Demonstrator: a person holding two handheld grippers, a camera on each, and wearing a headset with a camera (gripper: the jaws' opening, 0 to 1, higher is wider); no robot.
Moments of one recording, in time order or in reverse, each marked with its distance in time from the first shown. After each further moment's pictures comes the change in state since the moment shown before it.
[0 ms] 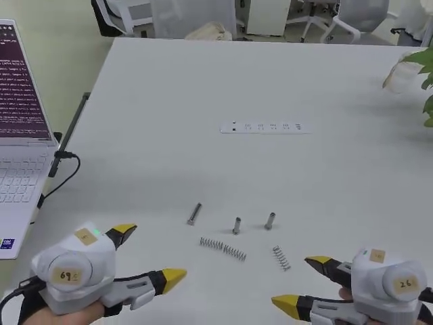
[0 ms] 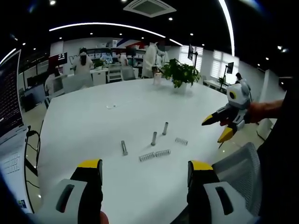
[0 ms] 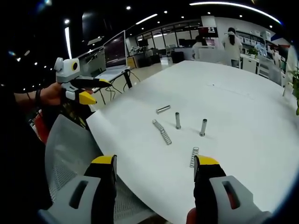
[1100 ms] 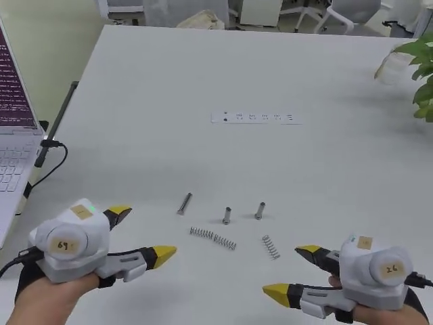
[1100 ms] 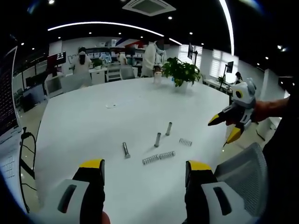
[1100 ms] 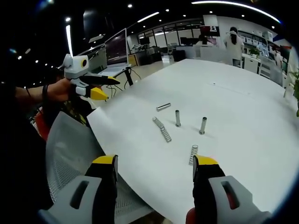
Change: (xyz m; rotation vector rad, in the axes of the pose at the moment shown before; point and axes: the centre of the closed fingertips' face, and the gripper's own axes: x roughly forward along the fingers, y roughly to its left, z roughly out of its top) left arm 0.027 0.013 0.002 -0.001 0.001 -0.016; right arm -0.004 -0.001 -0.004 -0.014 0.024 0.009
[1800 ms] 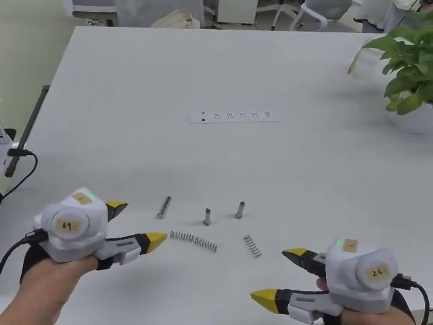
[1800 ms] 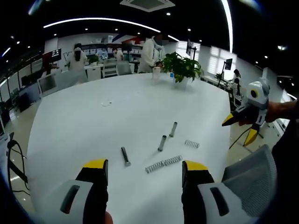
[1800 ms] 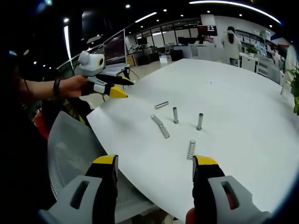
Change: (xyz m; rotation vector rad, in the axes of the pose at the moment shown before) left arm 0.050 0.011 0.003 0.015 0.042 -0.028; right arm -0.014 0.000 -0.008 0.016 -0.002 -0.020
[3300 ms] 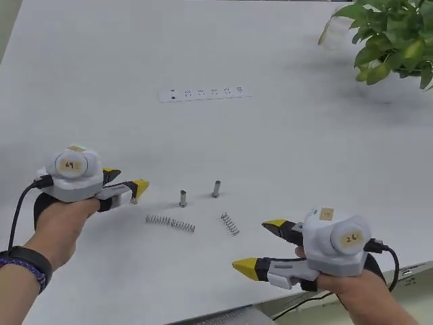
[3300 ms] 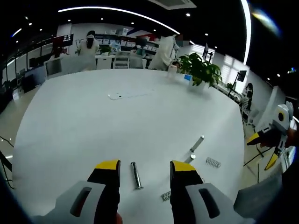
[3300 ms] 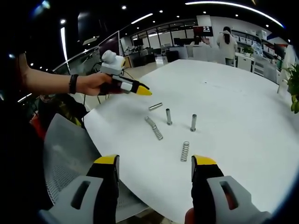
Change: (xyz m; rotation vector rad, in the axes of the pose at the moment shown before) left arm 0.079 0.038 0.010 -0.162 0.025 0.043; right arm 0.002 -0.016 0.004 0.014 -0.014 -0.034
